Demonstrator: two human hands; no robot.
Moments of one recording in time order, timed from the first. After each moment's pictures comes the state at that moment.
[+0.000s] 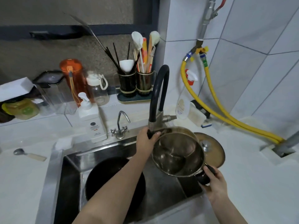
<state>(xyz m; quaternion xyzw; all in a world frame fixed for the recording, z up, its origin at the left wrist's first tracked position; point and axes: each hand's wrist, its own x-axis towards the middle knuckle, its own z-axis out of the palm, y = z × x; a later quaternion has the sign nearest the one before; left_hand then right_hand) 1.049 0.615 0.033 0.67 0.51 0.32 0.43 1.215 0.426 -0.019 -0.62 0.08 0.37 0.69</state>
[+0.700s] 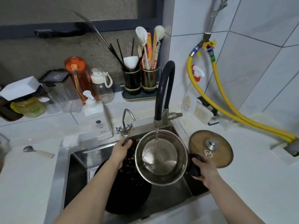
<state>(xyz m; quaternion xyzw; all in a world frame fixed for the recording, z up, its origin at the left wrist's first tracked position) 0.947 0.638 -0.001 0.45 0.58 0.31 0.60 1.196 0.477 -0.001 -0.69 -0.03 0.47 0.56</state>
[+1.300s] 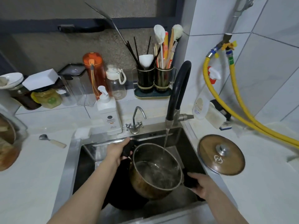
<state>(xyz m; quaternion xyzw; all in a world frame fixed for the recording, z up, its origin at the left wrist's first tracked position) 0.913 0.635 0.013 0.26 0.61 0.39 0.64 1.175 0.476 -0.031 -0.64 0.07 0.59 0.48</state>
